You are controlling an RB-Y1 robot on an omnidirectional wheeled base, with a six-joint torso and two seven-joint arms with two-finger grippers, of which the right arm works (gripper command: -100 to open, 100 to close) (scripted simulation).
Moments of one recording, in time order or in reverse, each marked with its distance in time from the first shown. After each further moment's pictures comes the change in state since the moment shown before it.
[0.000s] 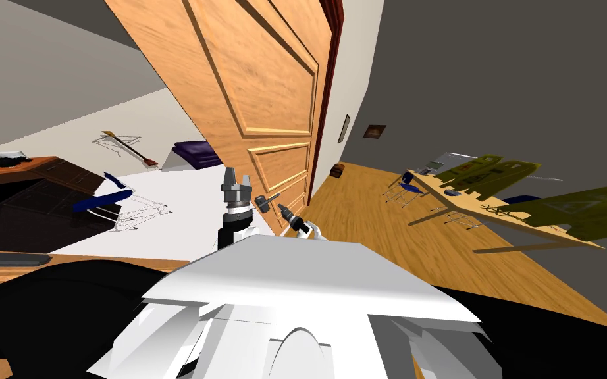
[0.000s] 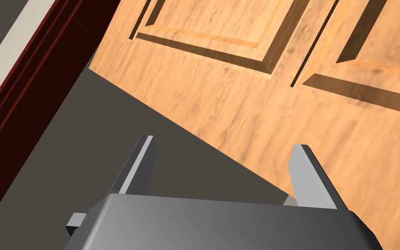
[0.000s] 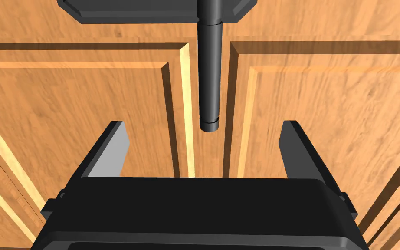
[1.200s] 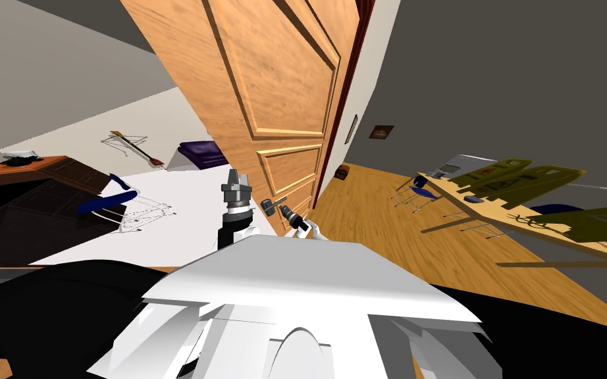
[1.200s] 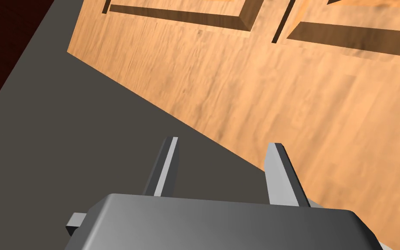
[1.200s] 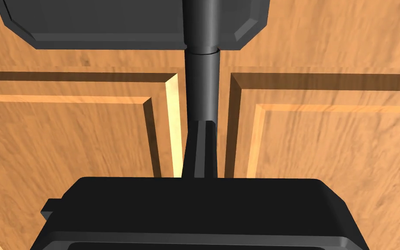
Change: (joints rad) arm -0.021 0.028 -0.031 0.022 0.002 0.021 0.007
